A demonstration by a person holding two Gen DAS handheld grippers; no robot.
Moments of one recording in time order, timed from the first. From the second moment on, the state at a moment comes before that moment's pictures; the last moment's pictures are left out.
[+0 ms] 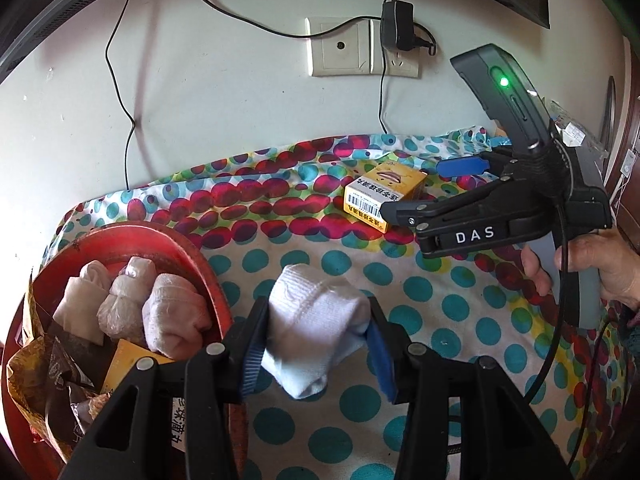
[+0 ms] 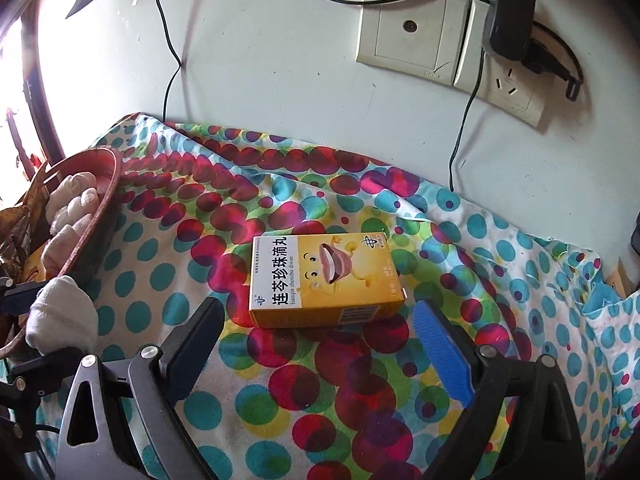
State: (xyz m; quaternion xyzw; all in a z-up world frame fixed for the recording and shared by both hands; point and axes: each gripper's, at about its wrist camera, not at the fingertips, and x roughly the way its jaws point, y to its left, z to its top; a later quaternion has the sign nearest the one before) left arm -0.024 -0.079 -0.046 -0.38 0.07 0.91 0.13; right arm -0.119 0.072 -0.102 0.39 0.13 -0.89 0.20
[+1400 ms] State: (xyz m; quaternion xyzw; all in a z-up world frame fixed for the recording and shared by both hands) left arm -0.020 -0.079 -0.045 -0.36 0.08 0.92 0.12; right arm -0.098 0.102 -0.116 0.39 0.09 -0.91 0.11
